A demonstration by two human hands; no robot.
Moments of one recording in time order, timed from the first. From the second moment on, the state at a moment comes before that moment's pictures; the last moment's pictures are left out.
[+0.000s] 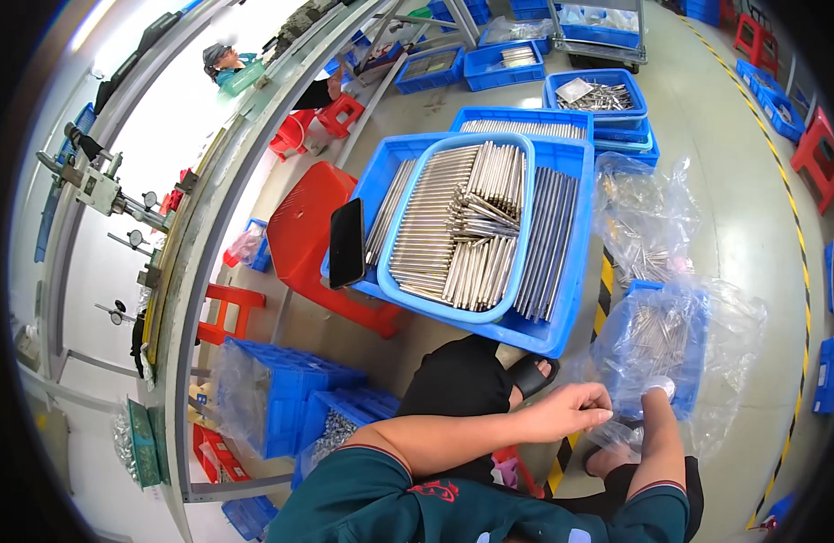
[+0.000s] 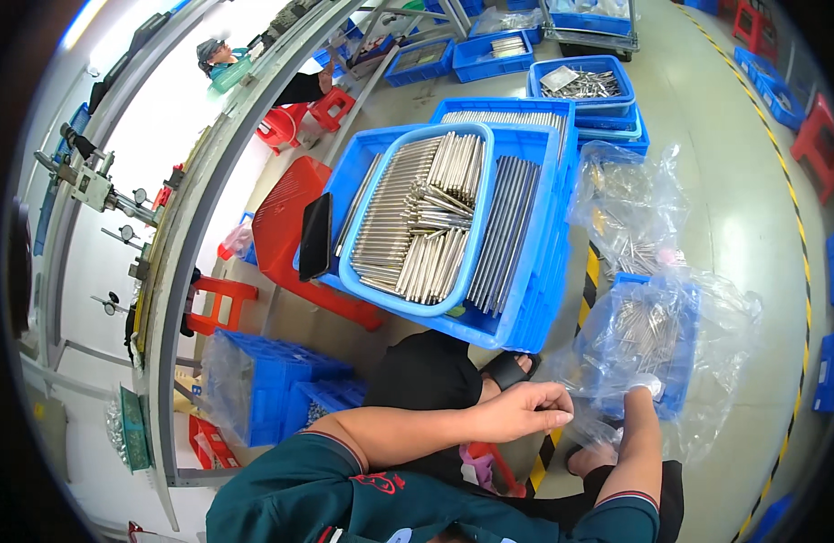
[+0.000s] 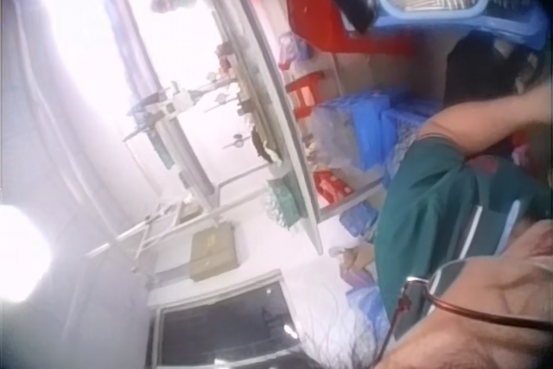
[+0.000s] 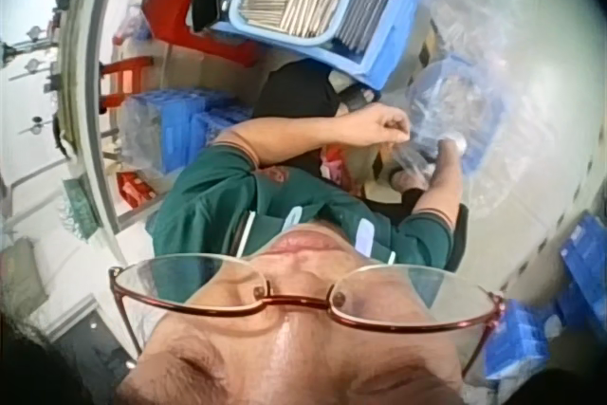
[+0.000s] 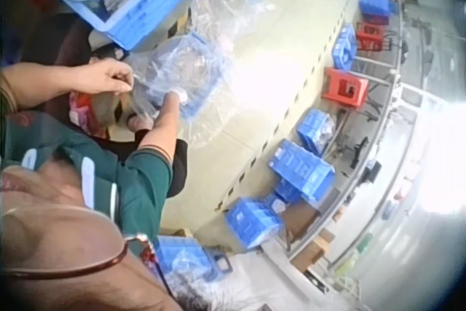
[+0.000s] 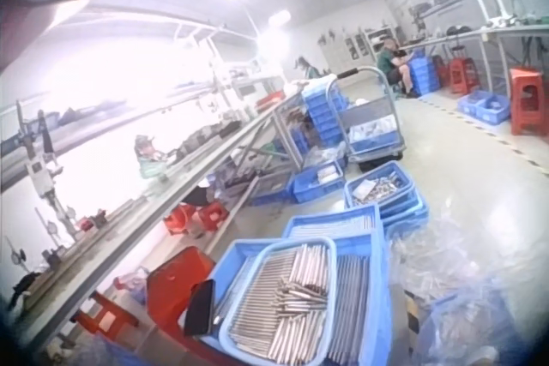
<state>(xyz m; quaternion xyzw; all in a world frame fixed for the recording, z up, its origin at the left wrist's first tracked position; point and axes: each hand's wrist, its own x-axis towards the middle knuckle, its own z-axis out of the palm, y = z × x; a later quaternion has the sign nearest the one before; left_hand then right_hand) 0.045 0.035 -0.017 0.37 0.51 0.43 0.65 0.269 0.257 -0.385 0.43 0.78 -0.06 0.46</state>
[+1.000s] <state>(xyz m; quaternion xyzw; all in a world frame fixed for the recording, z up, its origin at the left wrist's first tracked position) 0.027 0.029 0.000 0.22 0.30 0.62 0.69 0.228 0.098 0.053 0.35 0.60 -0.70 -0.15</state>
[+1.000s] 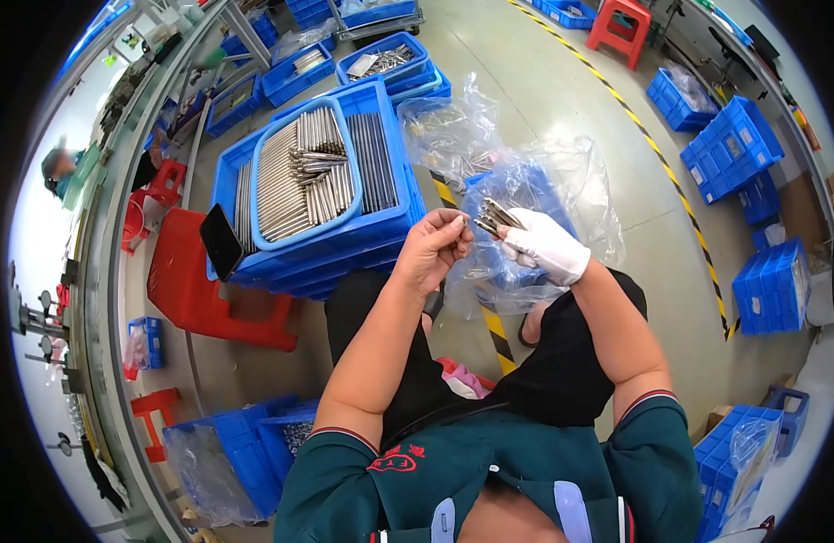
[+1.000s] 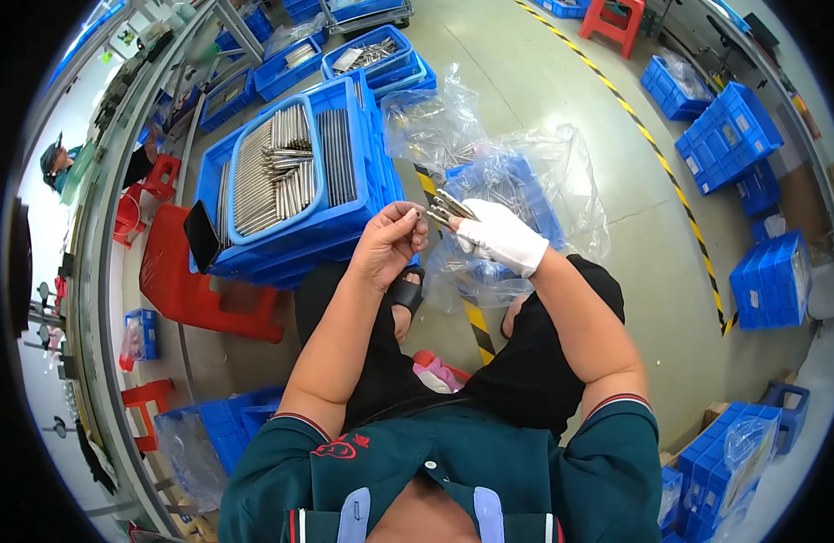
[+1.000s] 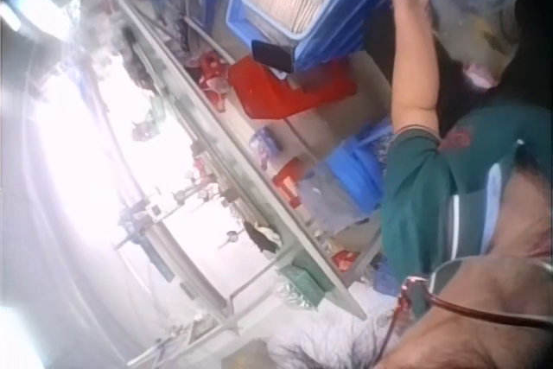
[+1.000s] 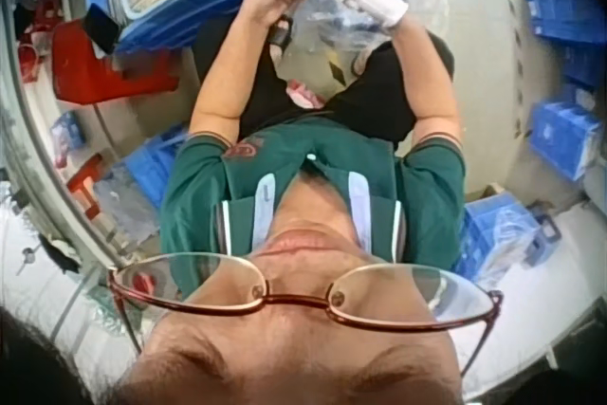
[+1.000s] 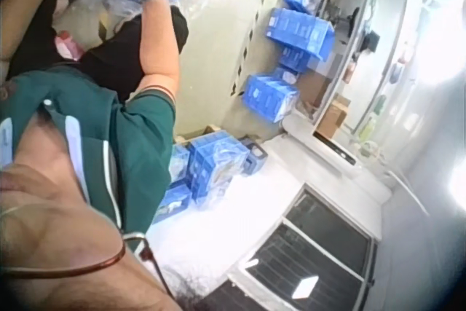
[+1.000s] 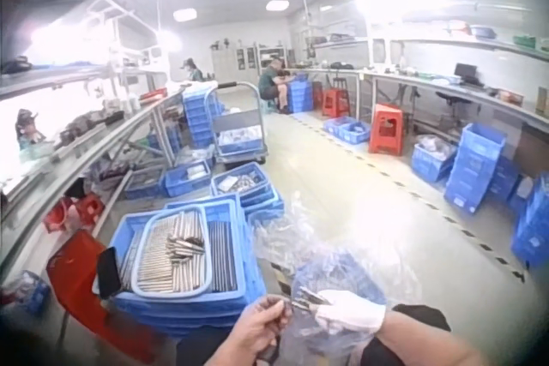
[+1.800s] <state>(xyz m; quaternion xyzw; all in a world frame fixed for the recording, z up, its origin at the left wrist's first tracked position) 0.019 0.031 0.002 0.32 0.45 0.56 0.62 0.218 0.119 0.035 0.30 0.83 -0.45 -0.13</state>
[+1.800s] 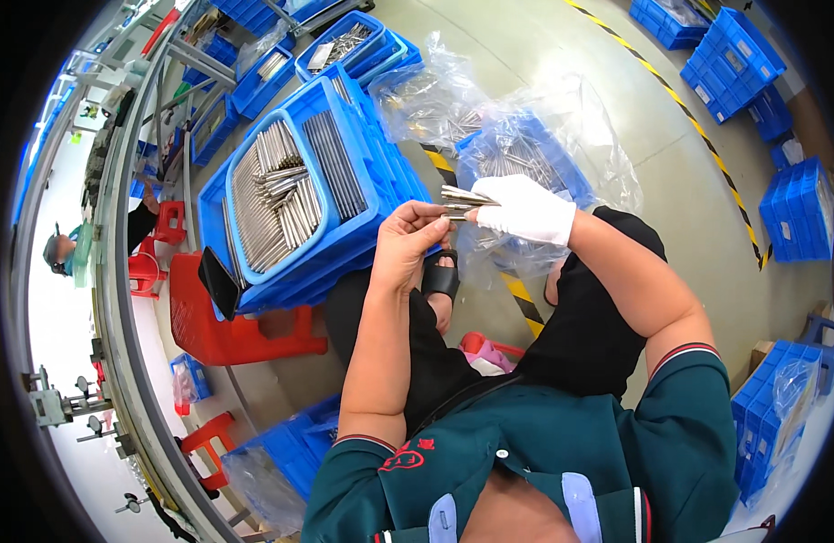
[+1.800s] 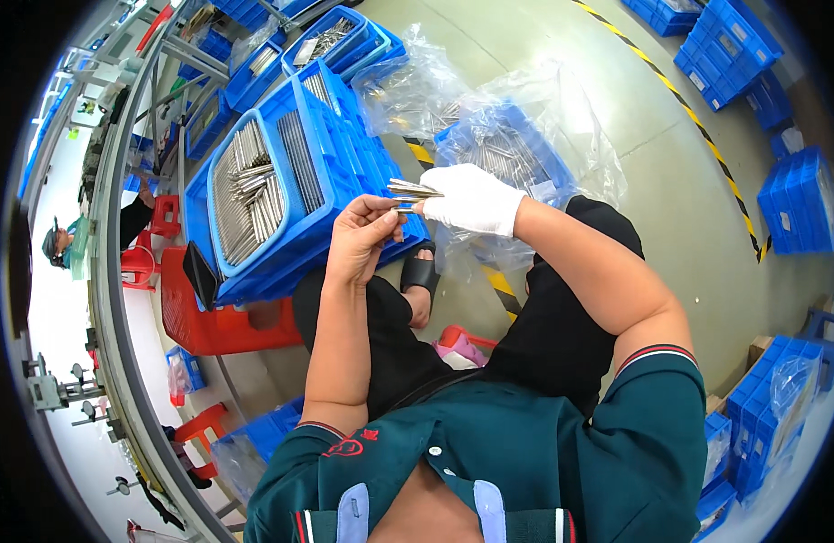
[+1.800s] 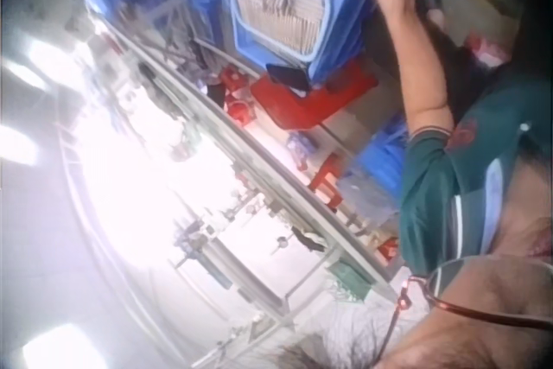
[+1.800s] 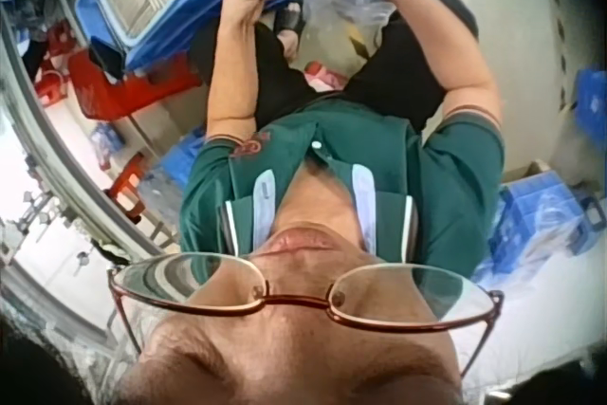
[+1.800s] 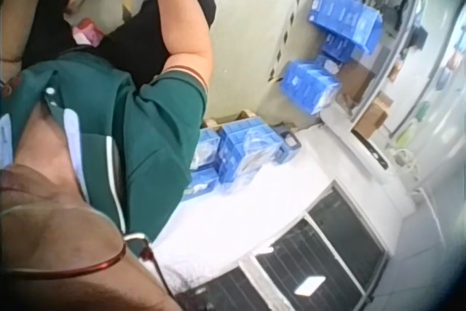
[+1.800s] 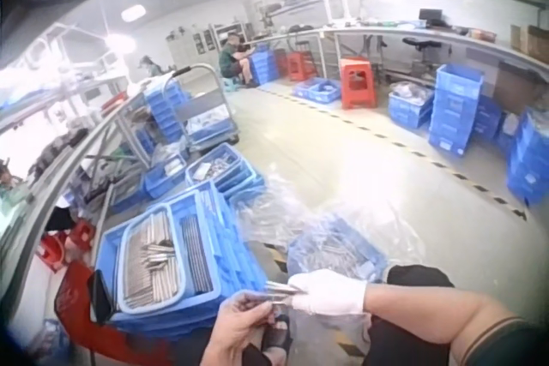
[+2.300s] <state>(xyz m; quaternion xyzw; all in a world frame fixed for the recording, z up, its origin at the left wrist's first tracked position) 0.021 0.030 0.003 0.34 0.44 0.57 0.61 0.219 0.113 0.037 0.31 0.80 -0.50 -0.14</state>
